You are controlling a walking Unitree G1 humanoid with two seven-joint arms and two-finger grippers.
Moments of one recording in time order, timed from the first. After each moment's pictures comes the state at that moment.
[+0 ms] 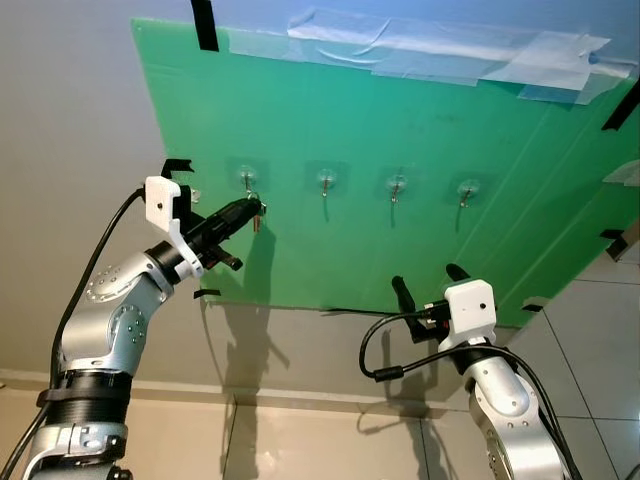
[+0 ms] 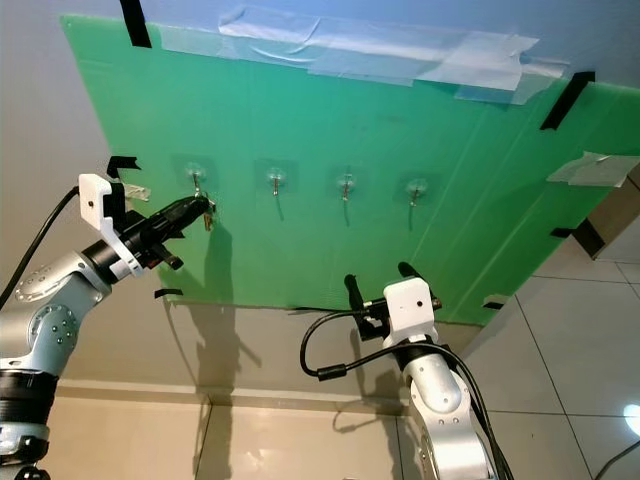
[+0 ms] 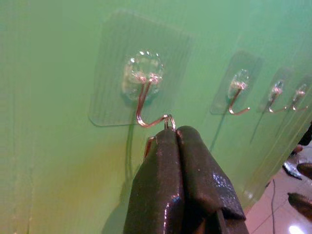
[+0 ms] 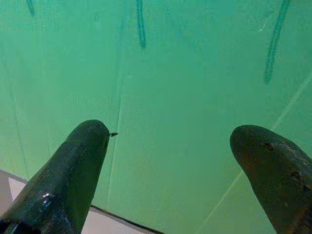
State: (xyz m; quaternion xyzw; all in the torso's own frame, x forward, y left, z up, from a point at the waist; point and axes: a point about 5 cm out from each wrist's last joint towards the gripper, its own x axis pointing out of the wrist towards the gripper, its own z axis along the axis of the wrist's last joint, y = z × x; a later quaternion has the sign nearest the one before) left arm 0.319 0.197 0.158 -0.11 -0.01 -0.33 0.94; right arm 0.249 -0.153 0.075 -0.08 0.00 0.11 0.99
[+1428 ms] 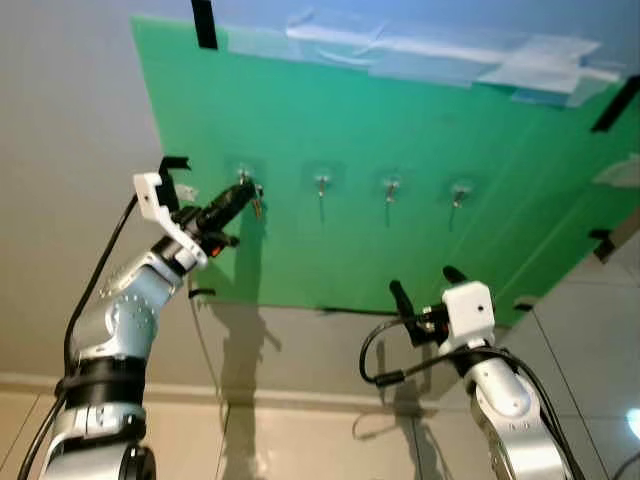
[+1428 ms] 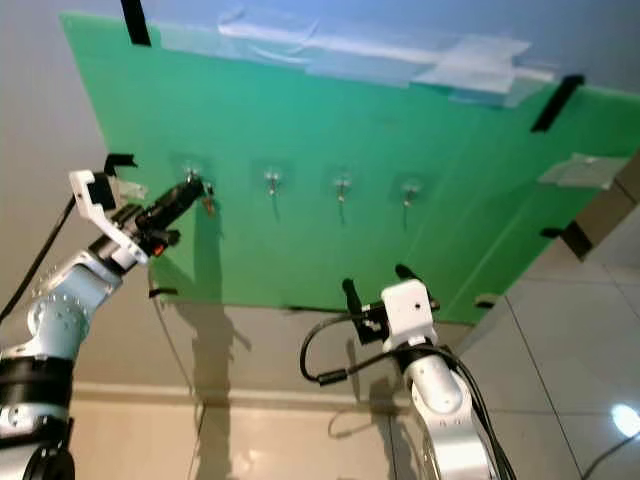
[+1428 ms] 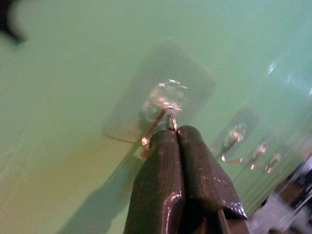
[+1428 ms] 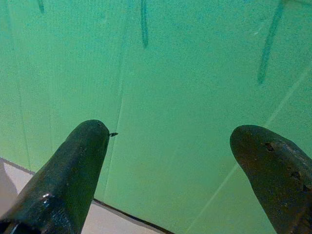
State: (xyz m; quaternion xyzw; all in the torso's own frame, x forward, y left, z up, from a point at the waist) left arm 0.331 0.200 0.153 -0.28 -0.02 -0.29 0.91; right arm 0.249 -0.153 0.075 -0.09 0.01 0.13 0.99
